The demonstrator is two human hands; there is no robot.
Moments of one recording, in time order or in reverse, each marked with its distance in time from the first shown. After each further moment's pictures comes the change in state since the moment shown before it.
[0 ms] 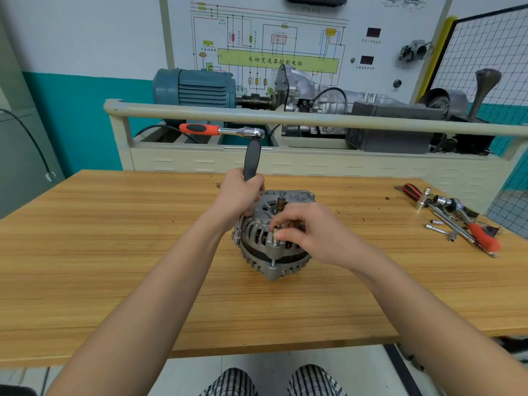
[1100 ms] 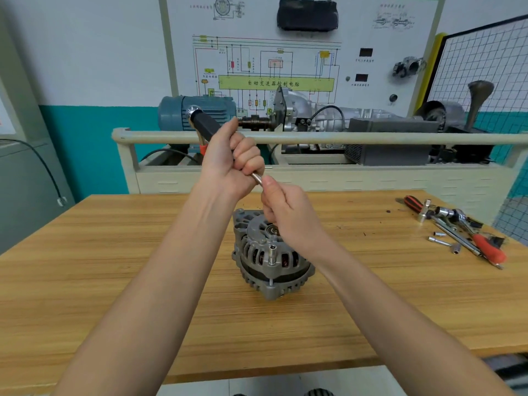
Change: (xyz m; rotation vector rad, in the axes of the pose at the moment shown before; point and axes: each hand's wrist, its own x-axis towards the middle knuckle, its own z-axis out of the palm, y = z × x) left_hand -0.003 0.086 -0.016 -1.267 -0.220 -0.126; right_hand 0.034 -0.039 -0.001 0.526 0.338 -0.072
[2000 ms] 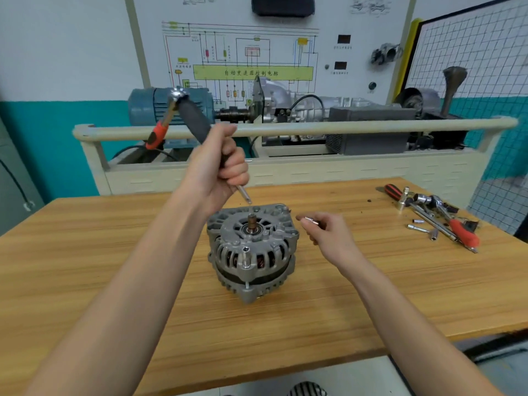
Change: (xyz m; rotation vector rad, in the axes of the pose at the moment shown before) left_hand 0.018 -0.023 -0.012 0.500 -0.042 0.054; right_hand -0.036 0.095 -0.078 -0.161 0.215 0.449
